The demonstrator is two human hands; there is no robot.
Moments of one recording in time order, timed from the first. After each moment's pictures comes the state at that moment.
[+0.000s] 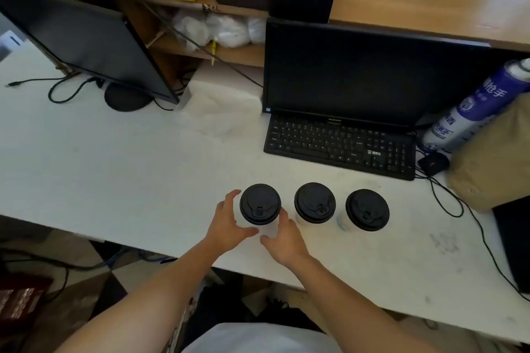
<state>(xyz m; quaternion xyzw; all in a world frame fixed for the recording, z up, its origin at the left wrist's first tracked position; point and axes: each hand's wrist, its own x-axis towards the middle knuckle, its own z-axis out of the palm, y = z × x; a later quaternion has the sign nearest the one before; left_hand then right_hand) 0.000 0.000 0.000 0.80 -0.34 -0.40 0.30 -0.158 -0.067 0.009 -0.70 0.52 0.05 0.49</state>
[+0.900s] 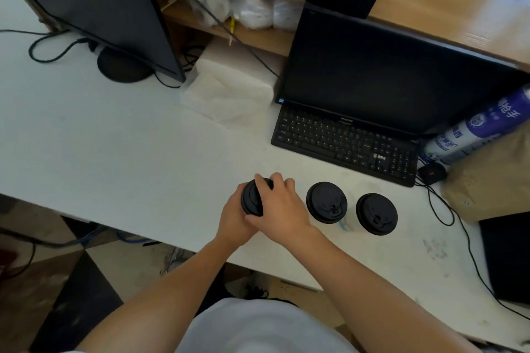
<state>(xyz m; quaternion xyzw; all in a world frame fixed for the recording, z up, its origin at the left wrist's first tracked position) -0.014 -0.002 0.005 0.73 -0.31 -0.40 0.47 -0.098 -0.075 0.092 -0.90 0.38 0.13 0.18</state>
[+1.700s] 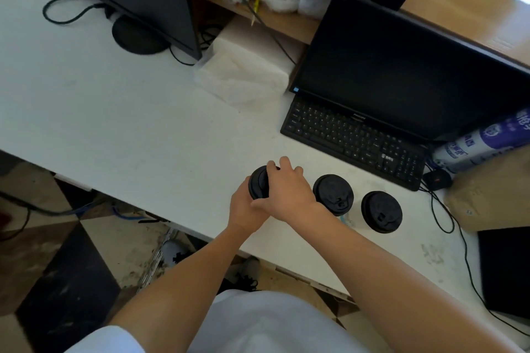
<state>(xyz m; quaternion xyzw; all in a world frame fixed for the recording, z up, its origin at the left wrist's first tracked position) -0.036 -0.007 0.000 0.76 -0.23 -0.39 0.47 -0.086 -0.083 0.104 -0.89 0.38 0.20 0.17</state>
